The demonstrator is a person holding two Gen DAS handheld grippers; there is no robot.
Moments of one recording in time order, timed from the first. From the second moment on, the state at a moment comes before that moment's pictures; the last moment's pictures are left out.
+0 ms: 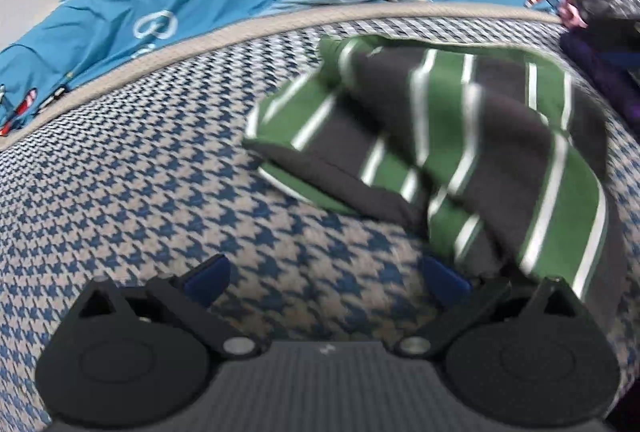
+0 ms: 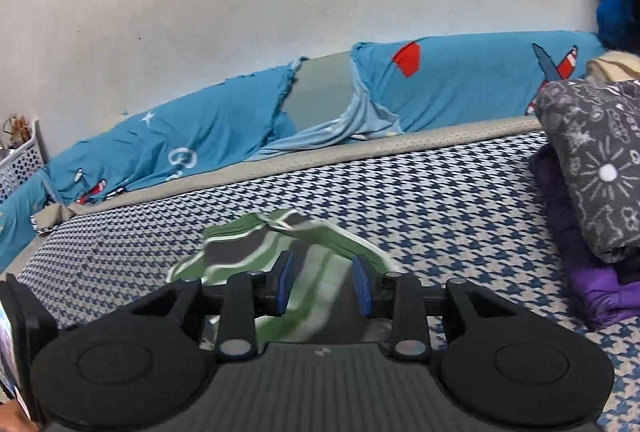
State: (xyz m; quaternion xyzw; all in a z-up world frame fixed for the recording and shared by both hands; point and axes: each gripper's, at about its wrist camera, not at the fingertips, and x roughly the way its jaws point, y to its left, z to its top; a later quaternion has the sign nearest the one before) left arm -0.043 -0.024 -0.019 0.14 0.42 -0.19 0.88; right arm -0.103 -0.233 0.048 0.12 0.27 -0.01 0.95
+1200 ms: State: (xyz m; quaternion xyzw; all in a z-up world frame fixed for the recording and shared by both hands) left arm -0.034 0.034 -0.013 0.06 0.44 -0.16 0.88; right arm -0.046 -0.165 0.000 -0.01 0.34 -0.02 0.94
